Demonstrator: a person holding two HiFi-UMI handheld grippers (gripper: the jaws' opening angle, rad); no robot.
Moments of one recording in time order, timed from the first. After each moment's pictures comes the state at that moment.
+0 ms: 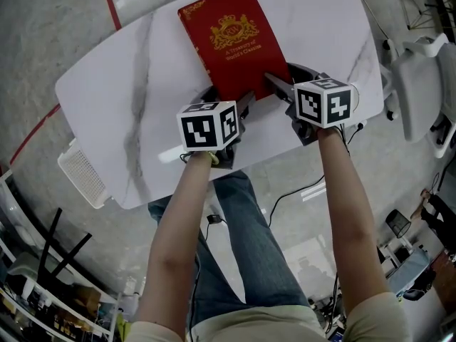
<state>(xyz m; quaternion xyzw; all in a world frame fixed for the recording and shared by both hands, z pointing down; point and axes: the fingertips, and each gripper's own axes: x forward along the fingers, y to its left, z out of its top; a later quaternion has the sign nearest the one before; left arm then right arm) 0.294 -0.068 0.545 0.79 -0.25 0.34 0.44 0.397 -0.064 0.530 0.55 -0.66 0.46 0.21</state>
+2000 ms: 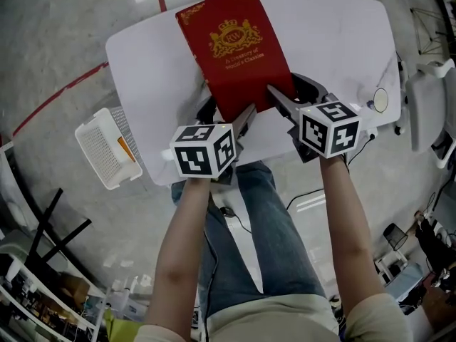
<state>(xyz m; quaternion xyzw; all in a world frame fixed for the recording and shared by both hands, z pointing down) 0.149 -0.074 0.481 0.81 -0.30 0.26 0.43 0.252 -0.077 0.459 0.55 -0.71 0.39 0.20</state>
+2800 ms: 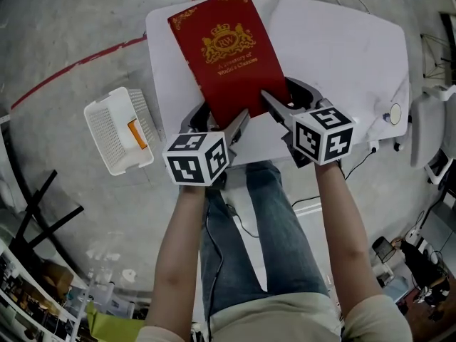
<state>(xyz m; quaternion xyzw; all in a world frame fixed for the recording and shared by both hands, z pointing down) 0.009 -0.090 0.474 0.80 -0.34 0.23 0.44 0.110 -0.106 0.450 0.50 -0.75 0.37 0.22</state>
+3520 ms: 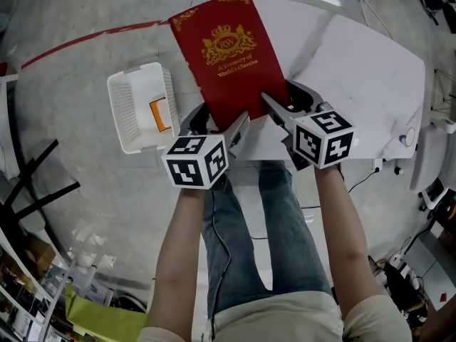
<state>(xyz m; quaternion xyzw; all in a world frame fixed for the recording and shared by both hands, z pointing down) -0.124 -0.092 0.472 0.77 -0.41 0.19 0.45 -0.026 -0.122 0.450 0.44 -0.79 0.36 0.24</state>
